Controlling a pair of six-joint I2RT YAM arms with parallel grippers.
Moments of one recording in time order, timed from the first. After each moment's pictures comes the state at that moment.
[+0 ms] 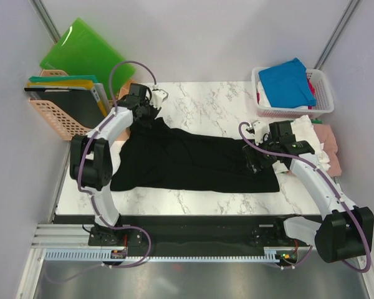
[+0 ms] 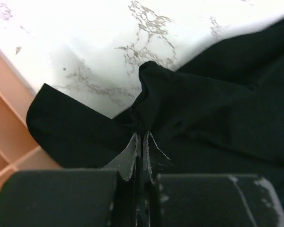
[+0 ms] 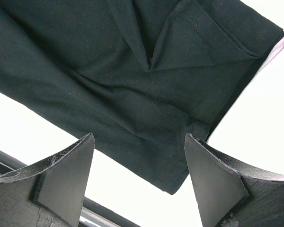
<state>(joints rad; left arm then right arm) -0.22 1.92 1.52 -0.54 0.17 0.43 0.17 1.17 0.90 -0.71 -0.24 -0.30</state>
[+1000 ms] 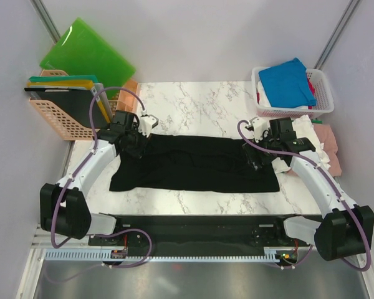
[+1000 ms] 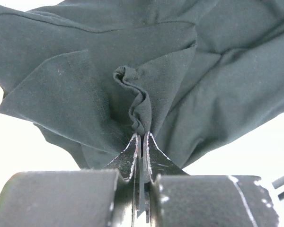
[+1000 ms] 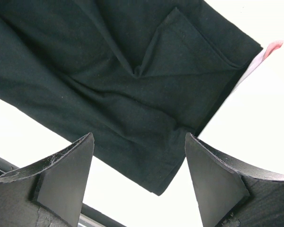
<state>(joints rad) -0.23 1.36 1.03 -0.65 0.22 0.37 0.17 1.19 0.94 -0.72 -0.23 -0.36</state>
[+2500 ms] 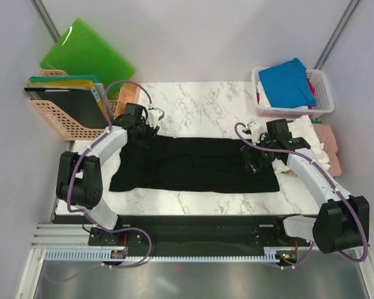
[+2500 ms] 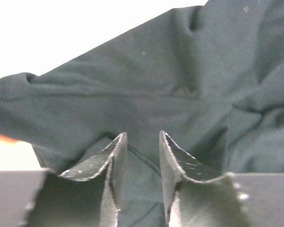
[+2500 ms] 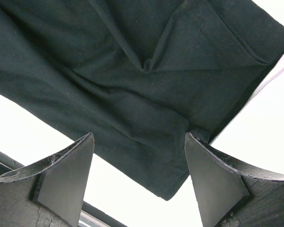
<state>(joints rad) -0.23 1.63 1.13 -0.48 0.21 0.36 0.17 1.25 0.91 -0.70 -0.26 -0.37</state>
